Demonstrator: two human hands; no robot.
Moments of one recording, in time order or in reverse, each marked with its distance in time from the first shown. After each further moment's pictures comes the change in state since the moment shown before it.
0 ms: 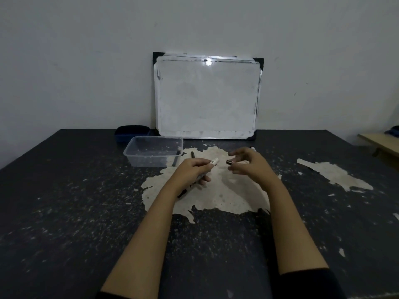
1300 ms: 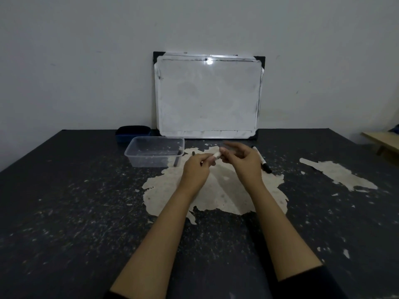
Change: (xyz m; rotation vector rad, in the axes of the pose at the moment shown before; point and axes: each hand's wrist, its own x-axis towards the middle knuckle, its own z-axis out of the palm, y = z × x) left_hand 0.009 -0.004 0.024 0.176 0.299 0.223; right_hand 0.005 -0.004 0.041 0.234 0.262 -0.215
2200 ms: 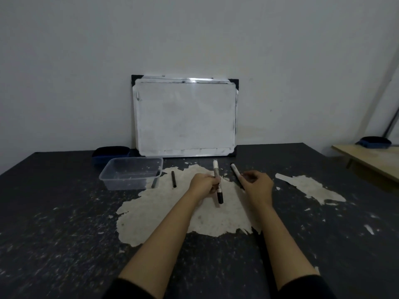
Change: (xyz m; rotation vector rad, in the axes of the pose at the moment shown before) left_hand 0.042 0.020 0.071 -0.259 -0.223 -0.514; right_hand 0.020 0.042 -0.088 -0.488 0.308 0.075
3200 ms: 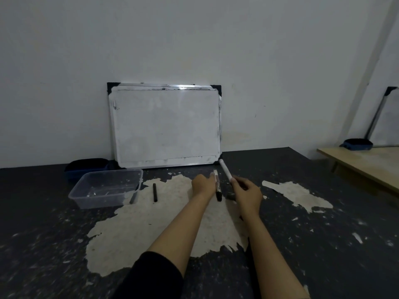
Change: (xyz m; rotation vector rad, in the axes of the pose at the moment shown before) left_hand 0.078 -0.002 0.066 0.217 0.264 0.055; right_hand 0.012 0.010 0.002 0.309 0.104 0.144
